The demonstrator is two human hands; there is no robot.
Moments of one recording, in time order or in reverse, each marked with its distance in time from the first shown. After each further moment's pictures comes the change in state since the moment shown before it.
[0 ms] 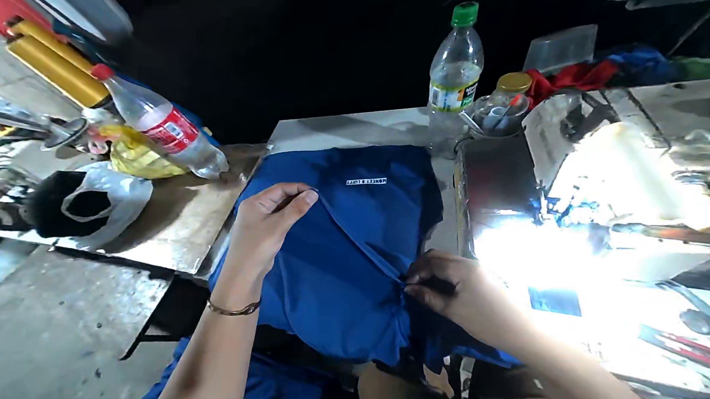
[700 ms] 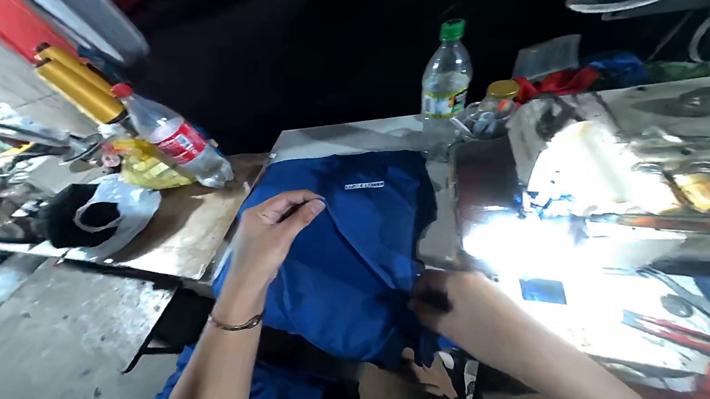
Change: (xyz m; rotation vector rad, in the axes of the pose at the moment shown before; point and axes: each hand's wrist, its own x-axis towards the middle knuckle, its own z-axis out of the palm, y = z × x) left_hand -0.013 0.018 0.007 -0.023 -0.010 0.141; right_hand -0.014 -0.059 -0.021 -0.123 -0.247 0.386
